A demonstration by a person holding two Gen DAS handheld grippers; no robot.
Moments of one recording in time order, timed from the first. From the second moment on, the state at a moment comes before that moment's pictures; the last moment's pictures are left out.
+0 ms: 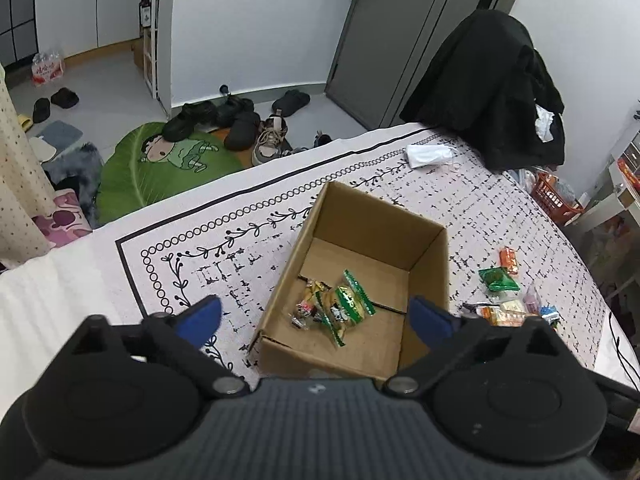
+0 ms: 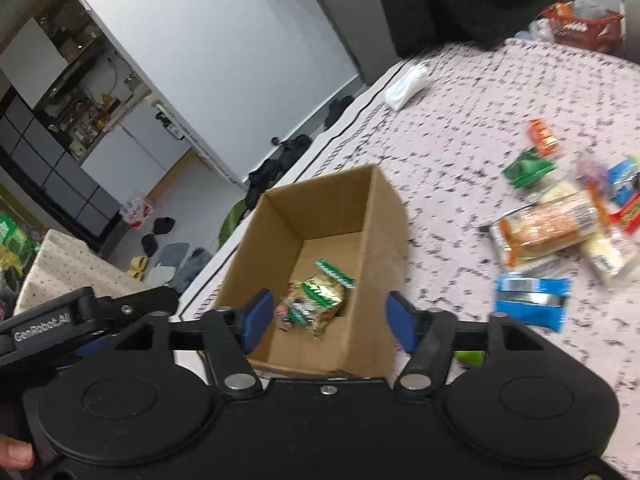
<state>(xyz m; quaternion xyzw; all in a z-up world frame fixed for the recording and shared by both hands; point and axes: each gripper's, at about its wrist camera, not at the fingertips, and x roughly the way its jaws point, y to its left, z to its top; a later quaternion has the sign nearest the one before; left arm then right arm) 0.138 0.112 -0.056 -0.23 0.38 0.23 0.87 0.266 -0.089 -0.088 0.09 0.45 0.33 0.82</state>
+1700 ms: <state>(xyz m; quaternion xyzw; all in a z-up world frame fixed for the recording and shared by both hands) 0.185 -0.049 -0.052 -0.19 0.39 0.15 0.89 0.306 -0.277 -0.084 0.14 0.44 0.21 0.86</state>
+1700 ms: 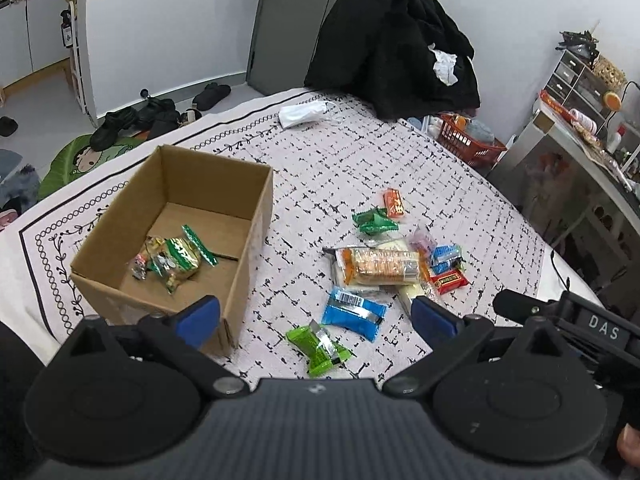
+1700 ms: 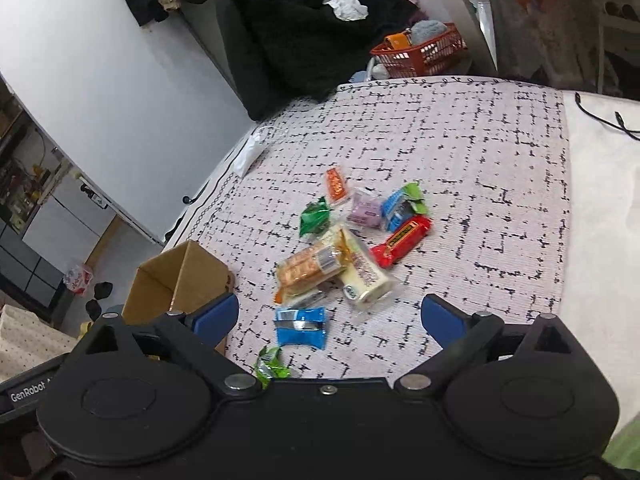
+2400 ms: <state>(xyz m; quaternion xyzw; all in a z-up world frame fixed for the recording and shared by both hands) 0.220 -0.072 -0.128 -0.23 0.44 0.16 0.85 0.335 -0.298 -0.119 0.19 0.47 0.21 0.83</state>
